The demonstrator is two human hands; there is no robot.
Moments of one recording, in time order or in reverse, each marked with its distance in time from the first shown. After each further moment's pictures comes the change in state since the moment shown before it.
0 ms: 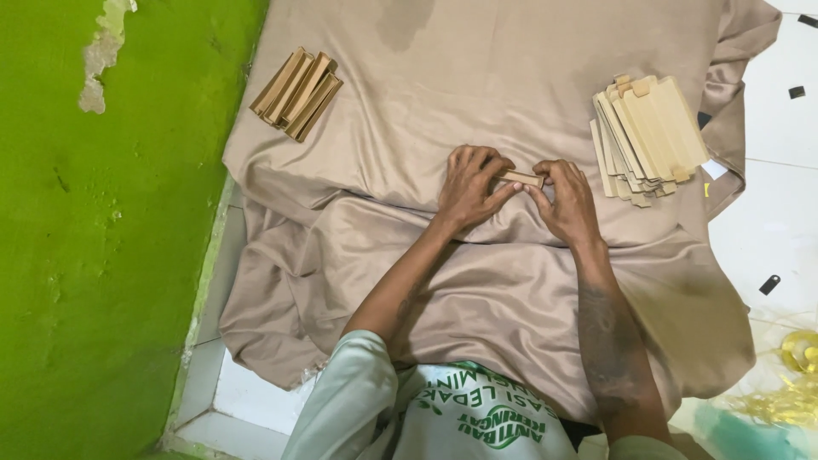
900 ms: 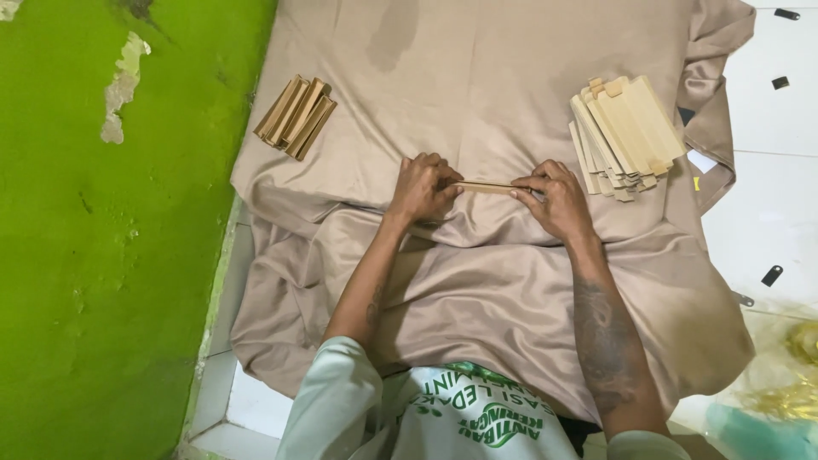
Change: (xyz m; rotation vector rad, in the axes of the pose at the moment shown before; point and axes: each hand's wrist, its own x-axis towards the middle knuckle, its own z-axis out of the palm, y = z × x) left_hand 0.006 -0.035 -0.062 0.233 -0.231 -0.041; right_hand 0.000 0.011 -0.008 0.021 -0.086 0.063
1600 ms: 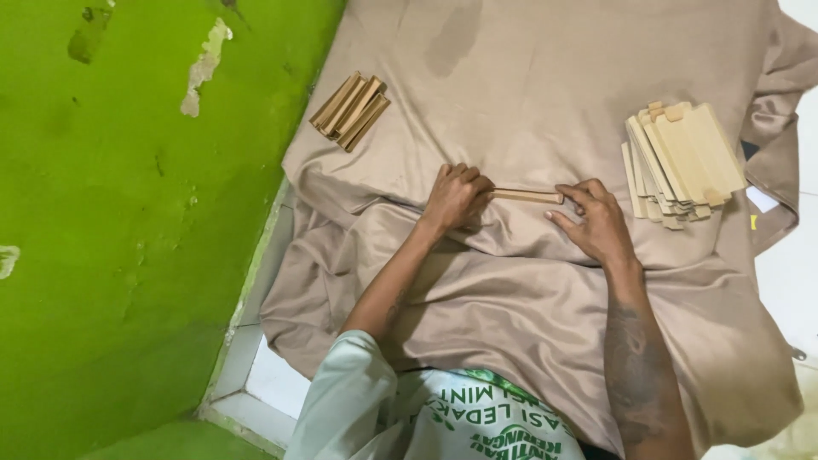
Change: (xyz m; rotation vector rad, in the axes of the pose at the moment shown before) left_hand -0.019 -0.018 0.023 0.247 0.209 0.120; right_hand -0.003 -0.017 -0.006 0.073 -0.018 0.028
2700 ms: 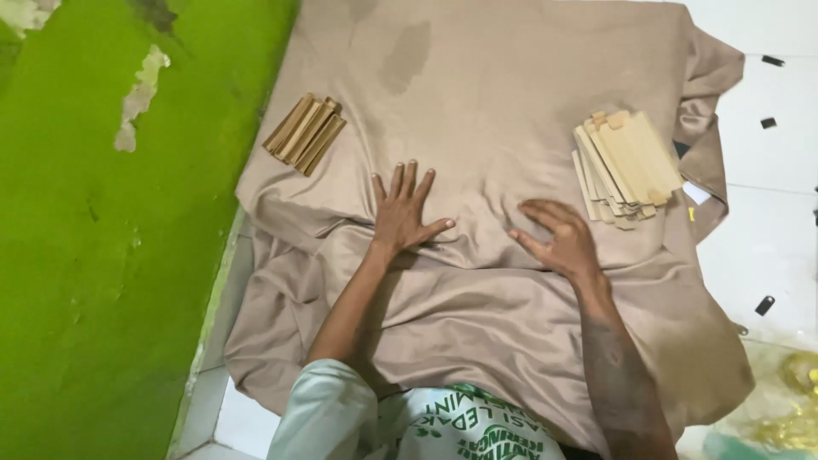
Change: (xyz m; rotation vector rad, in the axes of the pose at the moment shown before) left_hand -0.008 0.004 -0.054 0.026 -0.347 -0.295; right_hand -0.010 -0.032 -0.015 0.007 0.126 -0.190
